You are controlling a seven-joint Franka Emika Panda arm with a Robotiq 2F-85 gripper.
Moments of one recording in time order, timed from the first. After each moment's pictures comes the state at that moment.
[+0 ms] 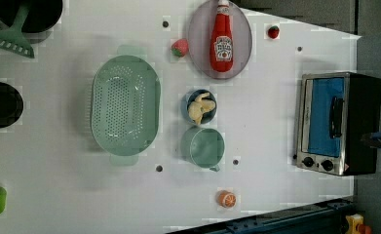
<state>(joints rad) -0.01 -0.34 -0.19 -2.19 -0.09 0.28 -0.25</state>
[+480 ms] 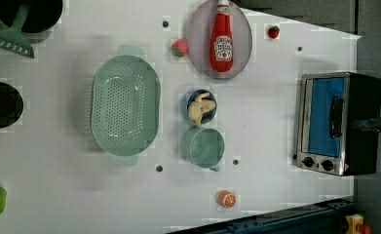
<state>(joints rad) -0.04 -0.09 -0.39 -2.21 -0.11 0.60 -0.90</state>
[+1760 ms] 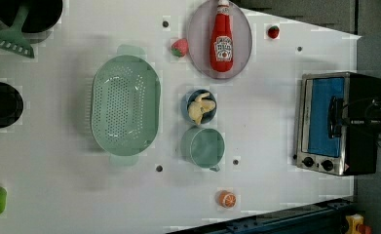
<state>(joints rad) -0.05 0.16 -0.43 -2.21 -0.13 0.80 -1.16</state>
